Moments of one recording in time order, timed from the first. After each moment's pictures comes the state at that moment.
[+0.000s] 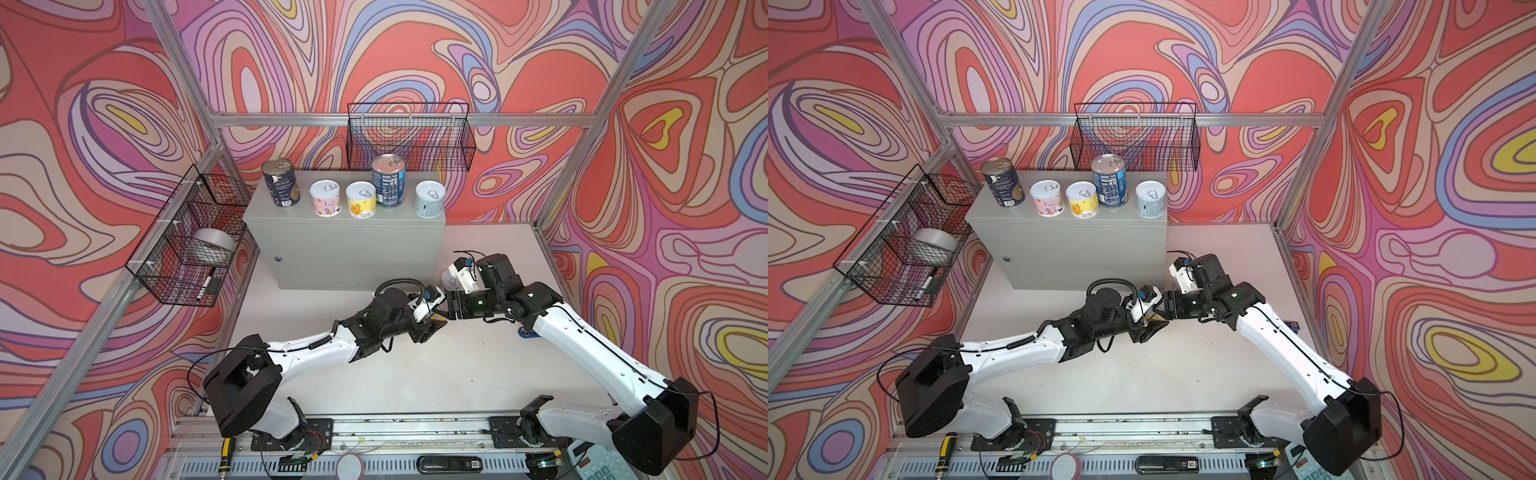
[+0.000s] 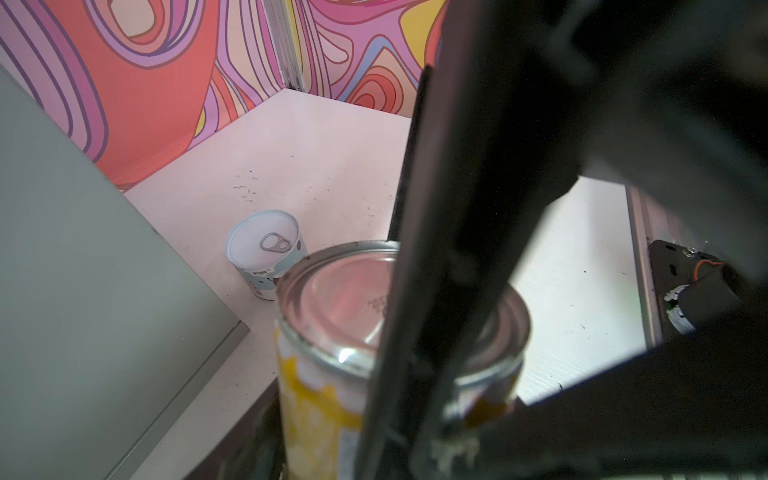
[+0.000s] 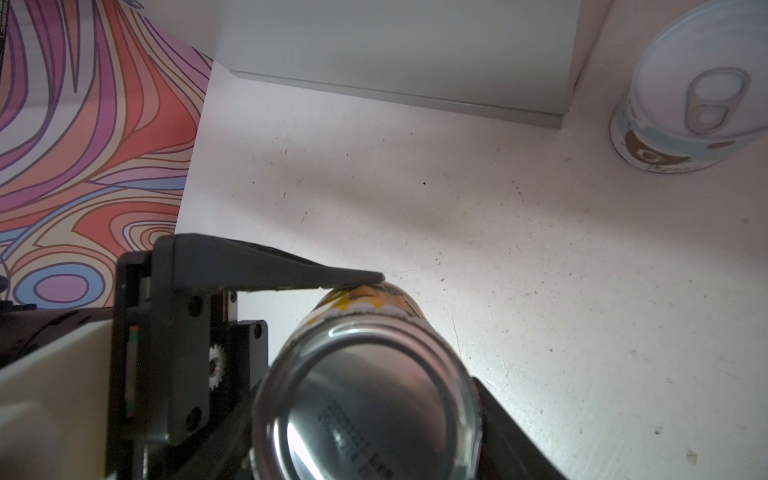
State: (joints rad) left arm -0.90 1.47 0.83 0.26 0.18 0.07; right arm 0.49 1.23 1.10 -0.75 -0.40 0.40
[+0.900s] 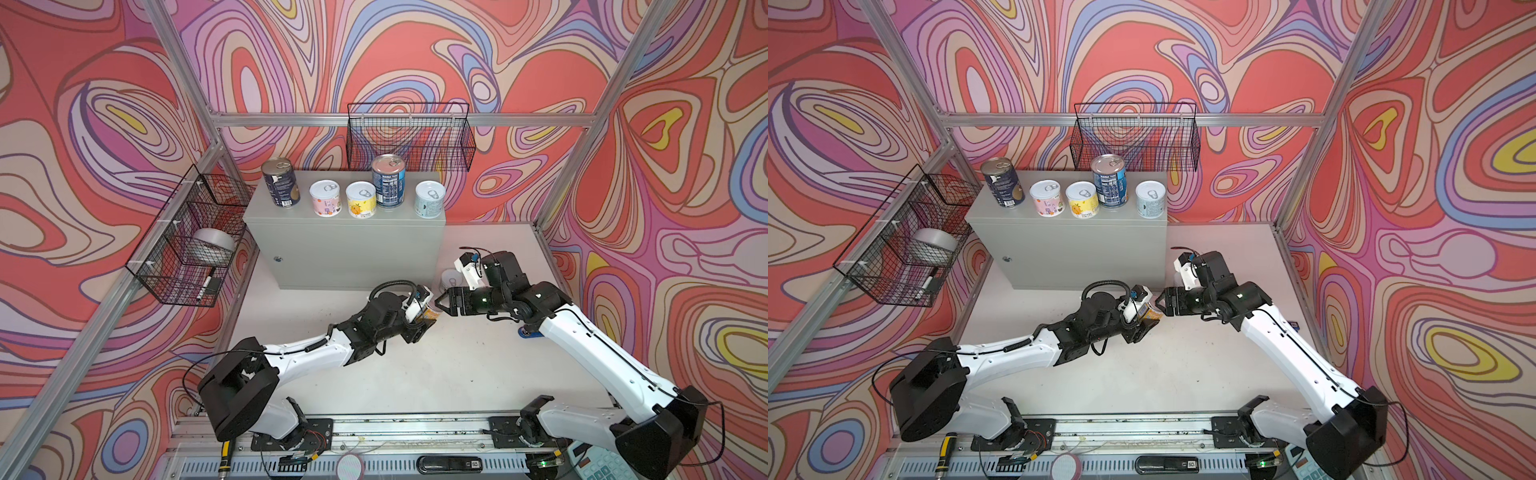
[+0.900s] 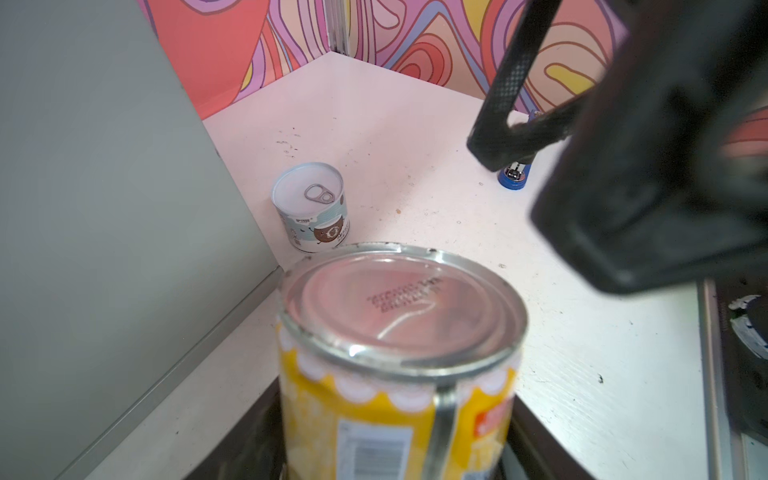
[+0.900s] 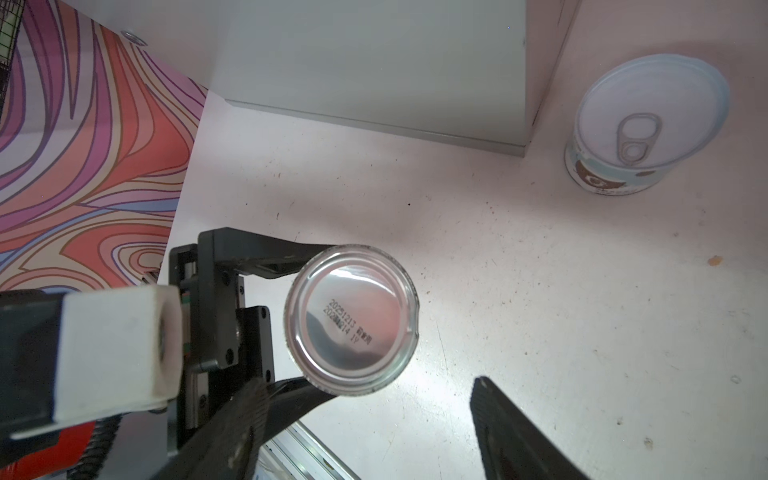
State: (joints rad) left arm -0.88 1.44 0.76 0.25 0.08 0.01; right arm 0.48 1.19 1.13 -0.78 -0.32 0.41
